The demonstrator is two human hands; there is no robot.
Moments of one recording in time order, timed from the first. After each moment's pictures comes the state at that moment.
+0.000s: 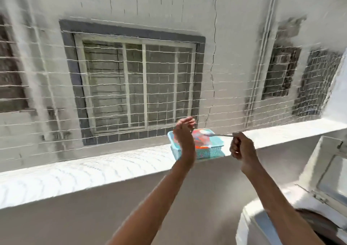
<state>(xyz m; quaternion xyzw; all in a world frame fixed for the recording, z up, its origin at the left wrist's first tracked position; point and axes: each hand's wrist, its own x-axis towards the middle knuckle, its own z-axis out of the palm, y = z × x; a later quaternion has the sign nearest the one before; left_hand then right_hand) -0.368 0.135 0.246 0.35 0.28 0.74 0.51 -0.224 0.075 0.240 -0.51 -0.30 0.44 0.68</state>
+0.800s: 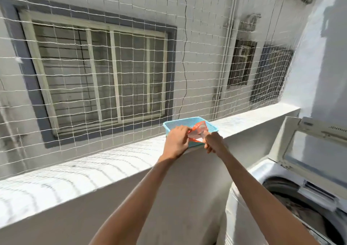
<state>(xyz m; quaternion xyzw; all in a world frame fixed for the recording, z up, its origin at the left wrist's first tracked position) -0.444 0.173 0.175 0.86 0.31 0.39 0.04 -0.292 0.121 0.192 -0.80 -0.40 0.18 0.41</state>
